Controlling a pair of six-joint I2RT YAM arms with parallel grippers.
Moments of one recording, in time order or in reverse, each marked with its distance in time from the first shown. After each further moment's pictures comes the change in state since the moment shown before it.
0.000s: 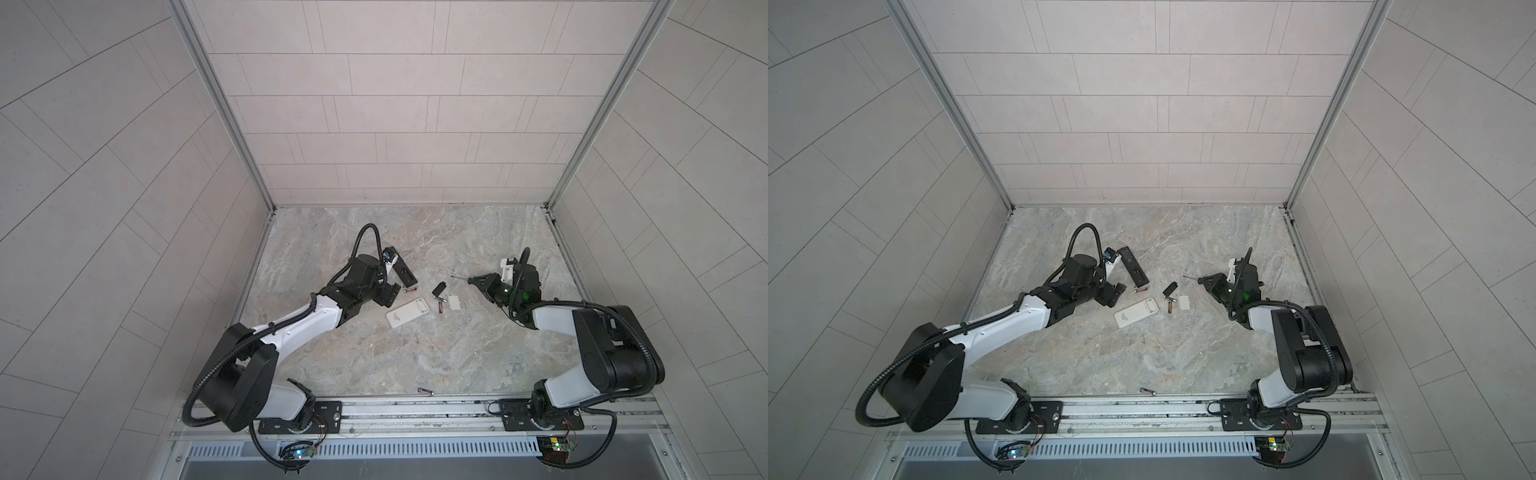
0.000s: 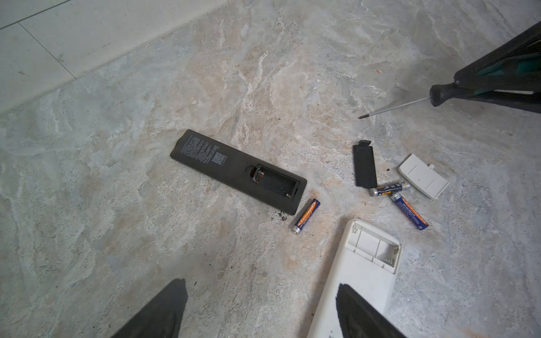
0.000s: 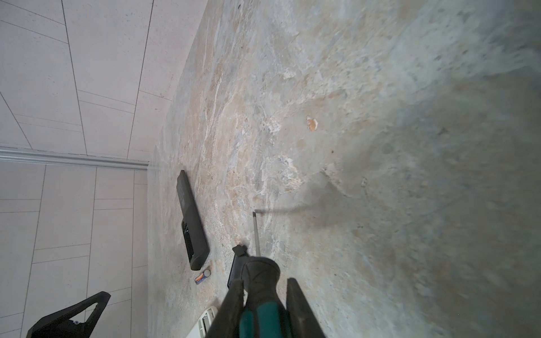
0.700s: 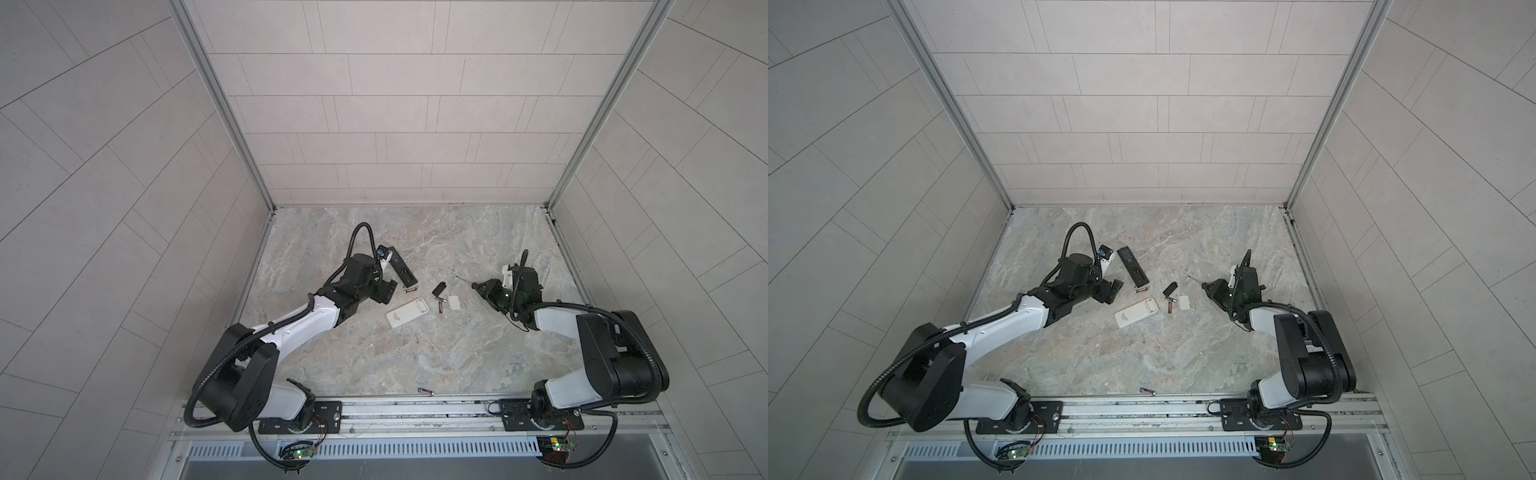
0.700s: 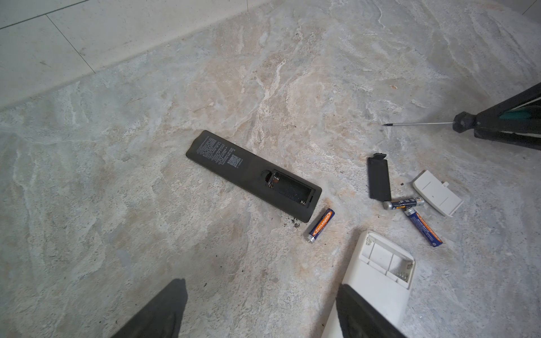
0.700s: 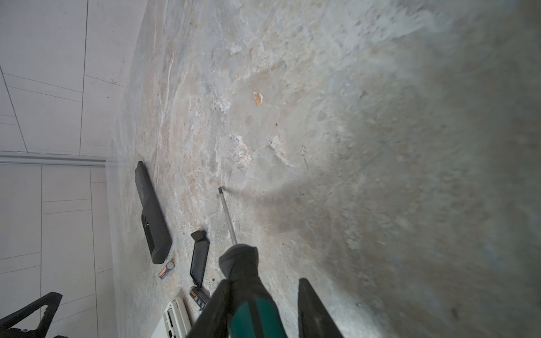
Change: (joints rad) left arm 0.030 0.000 -0.018 0.042 0.000 -0.037; right arm -0.002 -0.034 0.002 -0.188 0.066 -0.061
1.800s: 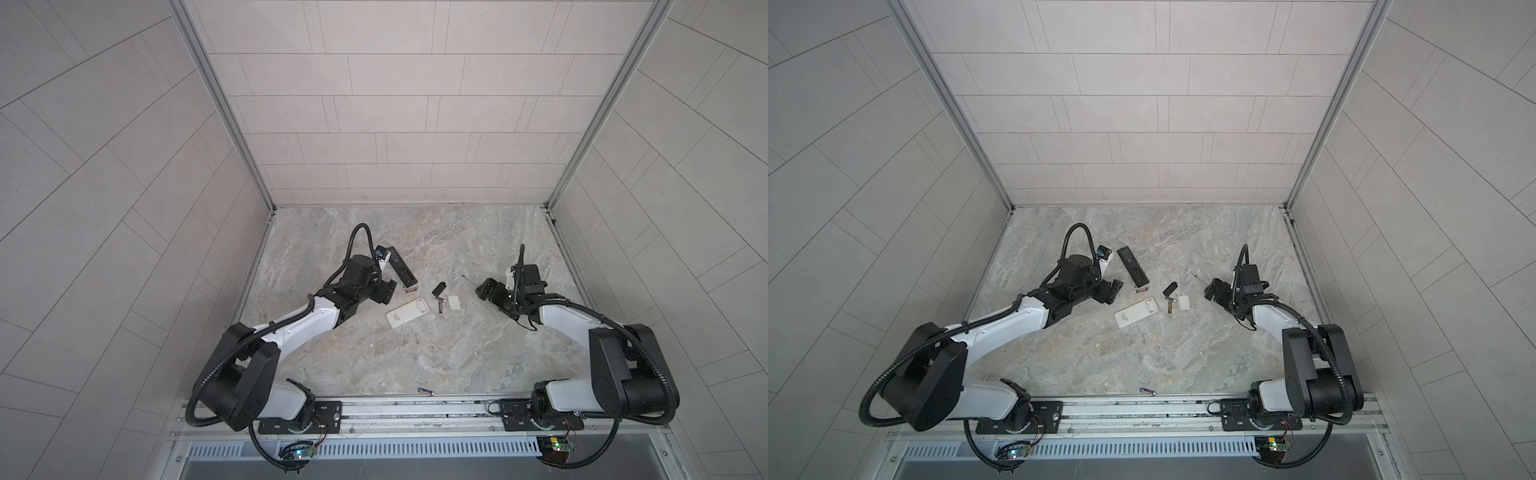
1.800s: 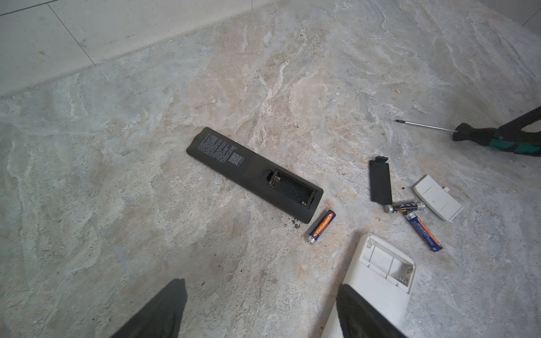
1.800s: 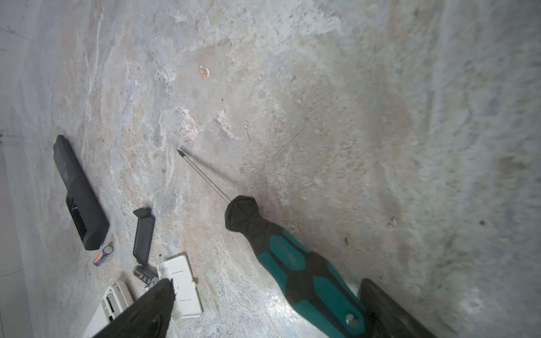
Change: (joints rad) left arm 0.005 0.005 -0.016 0.032 0.002 -0.030; right arm 0.016 -0.090 0.105 -0.399 0.127 -0.191
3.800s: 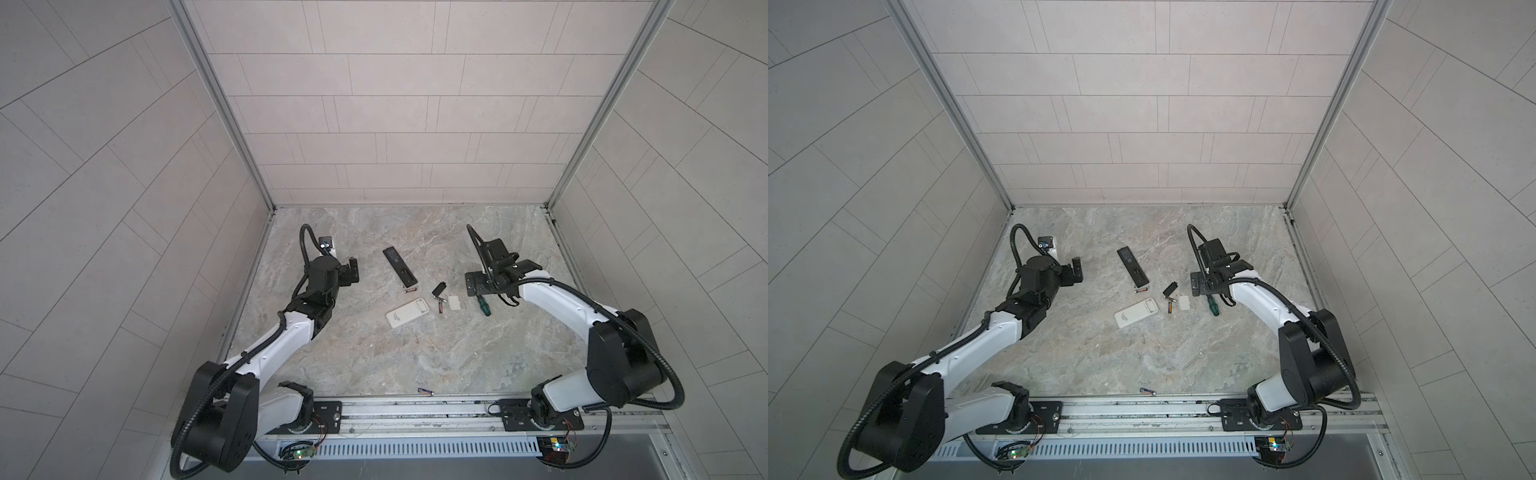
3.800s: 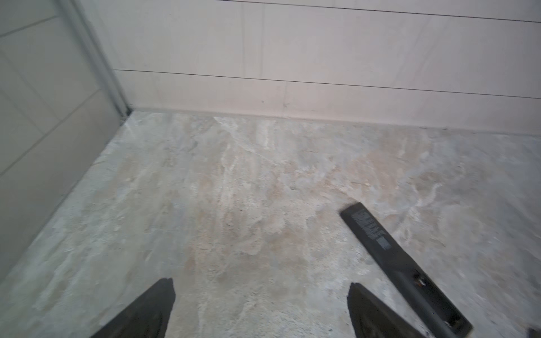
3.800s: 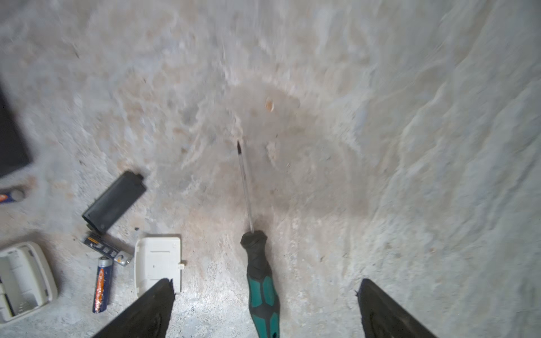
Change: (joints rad) left arm 0.244 -0.206 -0.144 0.161 -0.357 -0.179; right arm 0.257 0.049 0.406 -0.428 0.469 -0.396
